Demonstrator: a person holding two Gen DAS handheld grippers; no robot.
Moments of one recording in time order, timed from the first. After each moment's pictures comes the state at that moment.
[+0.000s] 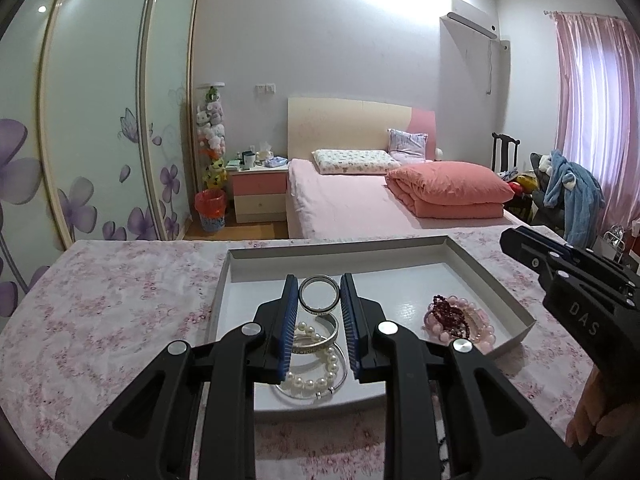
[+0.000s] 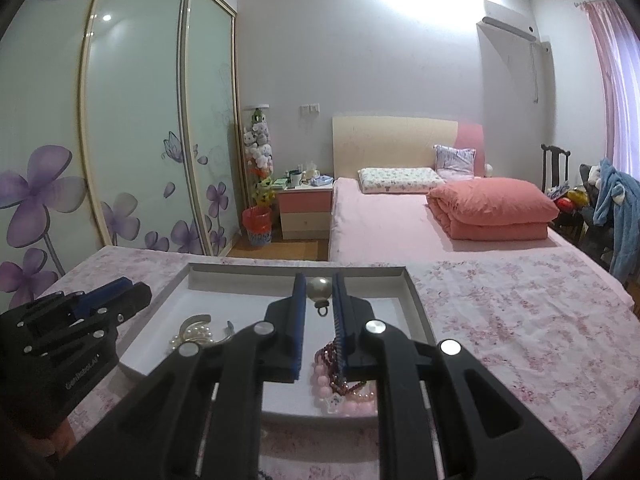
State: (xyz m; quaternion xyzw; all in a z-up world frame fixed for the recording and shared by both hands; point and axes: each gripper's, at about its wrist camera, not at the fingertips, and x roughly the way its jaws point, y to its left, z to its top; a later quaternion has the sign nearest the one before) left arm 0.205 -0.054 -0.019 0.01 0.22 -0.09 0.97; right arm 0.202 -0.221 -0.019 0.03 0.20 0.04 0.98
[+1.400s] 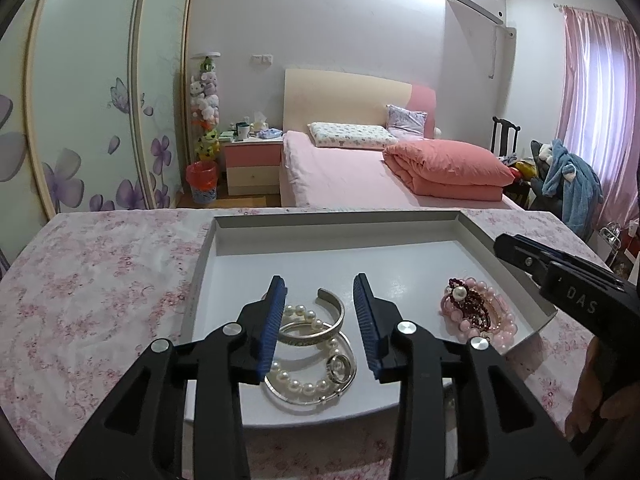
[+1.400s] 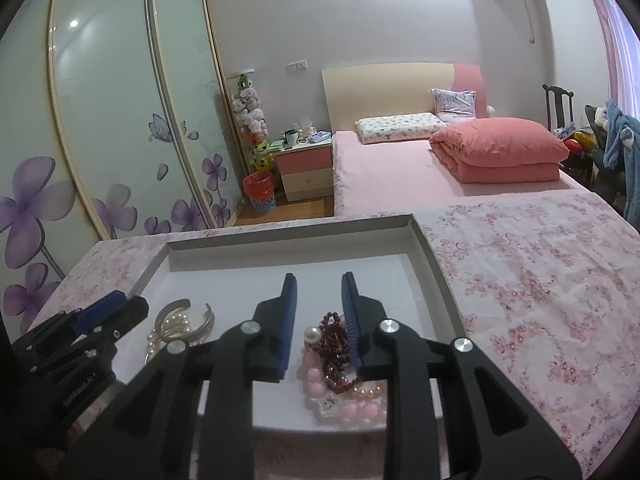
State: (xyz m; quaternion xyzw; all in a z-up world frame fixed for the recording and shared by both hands) left arm 0.236 -0.046 -0.044 0.00 0.27 -0.10 0.96; right arm 0.241 -0.240 -0.052 0.08 0.27 0.04 0.96
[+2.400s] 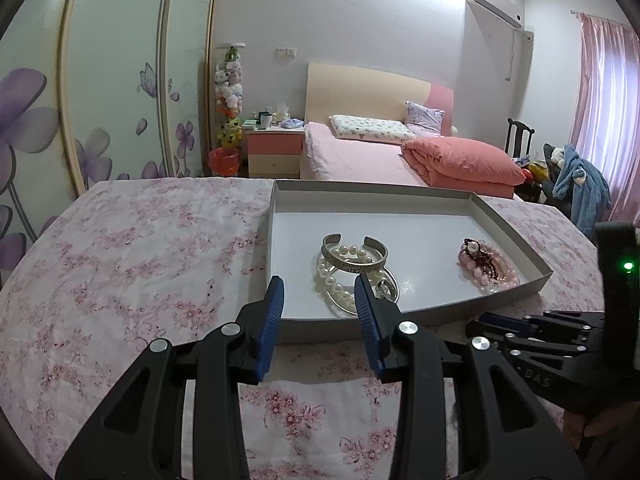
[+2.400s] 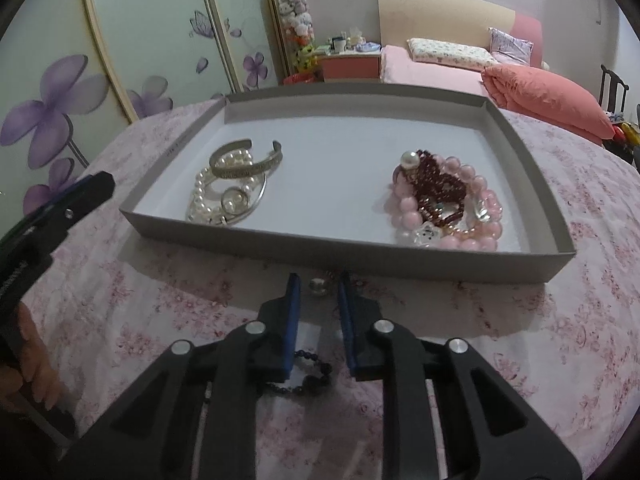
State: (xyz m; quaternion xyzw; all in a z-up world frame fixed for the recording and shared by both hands) left arm 0.181 0.003 -0.048 -0.01 0.29 -0.08 0.95; right arm 0.207 -0.179 -0.105 0.01 0.43 0.12 0.89
